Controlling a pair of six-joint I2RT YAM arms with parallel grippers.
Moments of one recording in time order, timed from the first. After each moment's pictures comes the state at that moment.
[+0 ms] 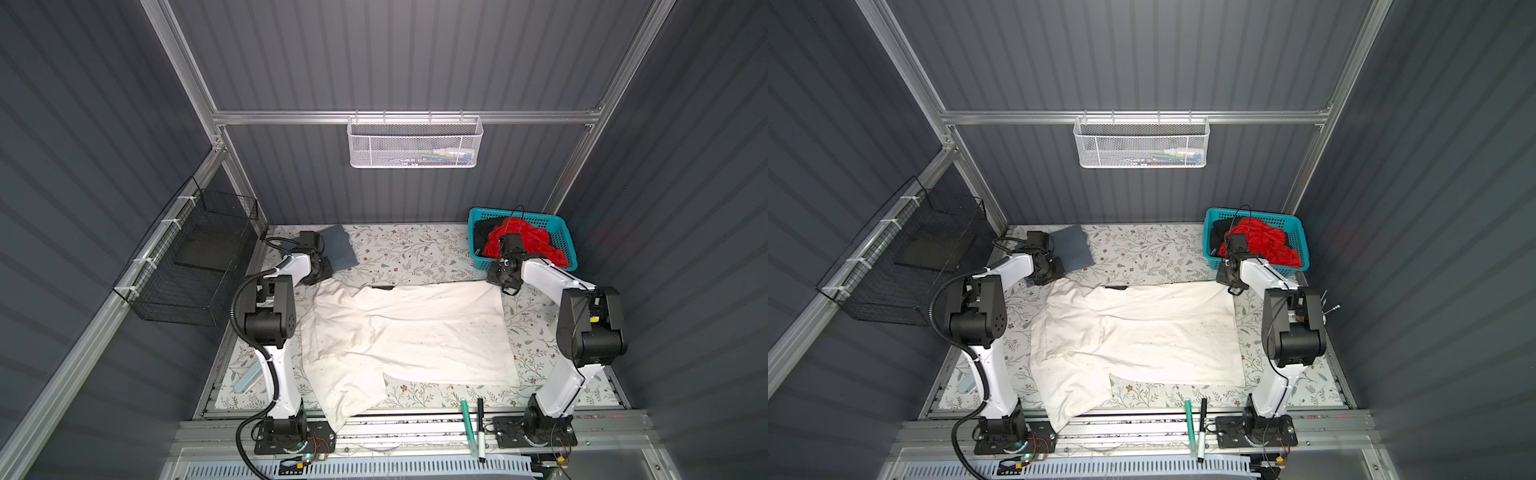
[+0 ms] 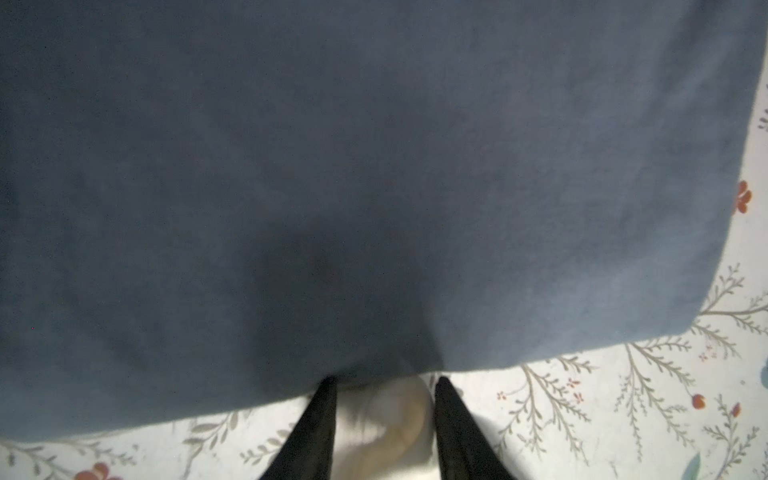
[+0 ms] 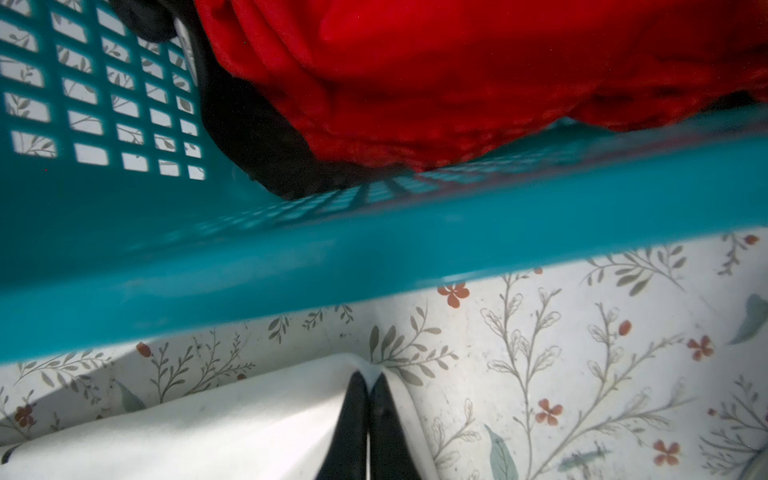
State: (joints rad) left arm -0.05 2.07 1.49 -0.51 0.01 -0.39; right arm 0.07 1.82 1.26 -0.54 0.14 0.38
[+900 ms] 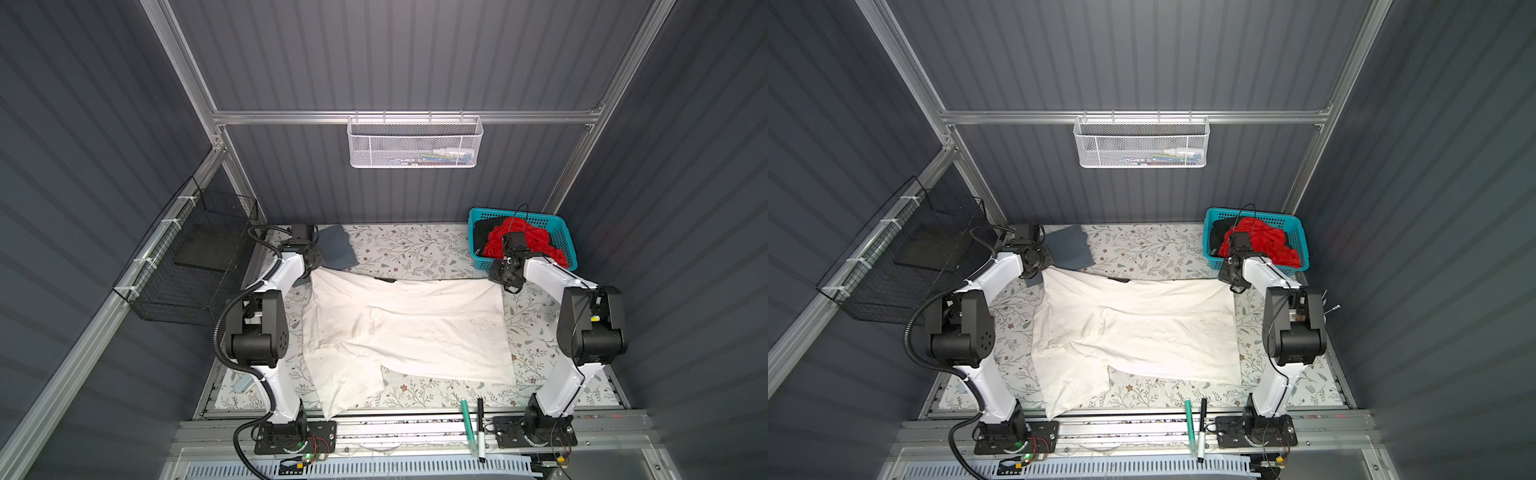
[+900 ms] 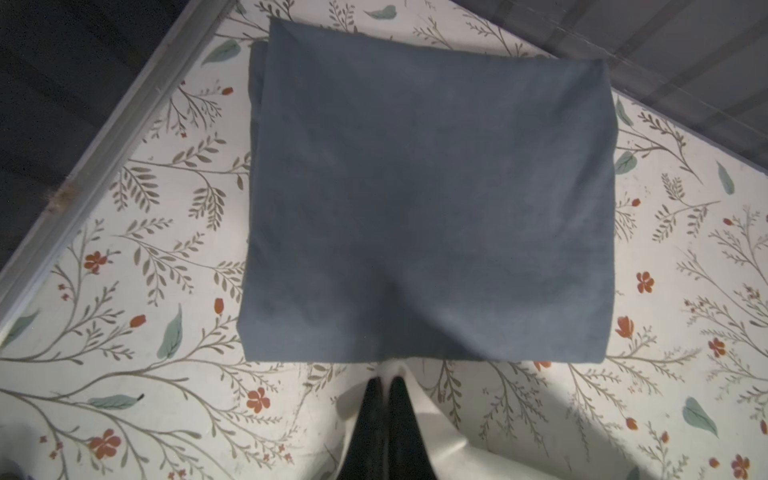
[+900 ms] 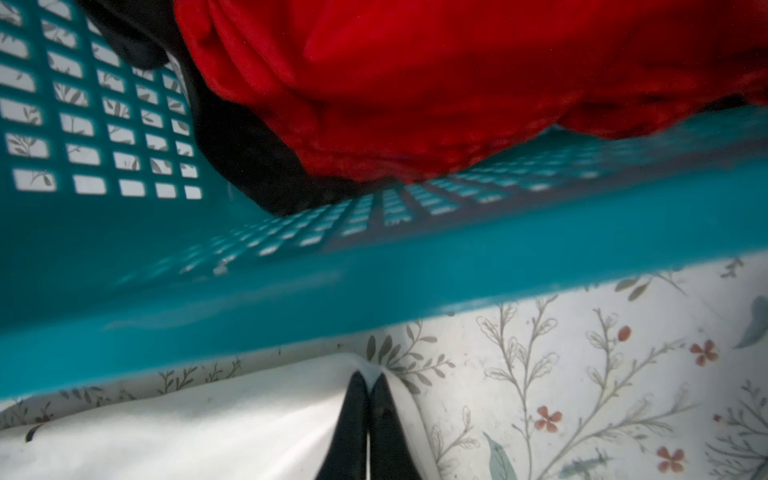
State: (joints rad) left arm -0.05 1.89 1.46 -0.48 -0.20 -0.41; right arm 0.04 1.85 1.30 -0.54 0.12 0.40
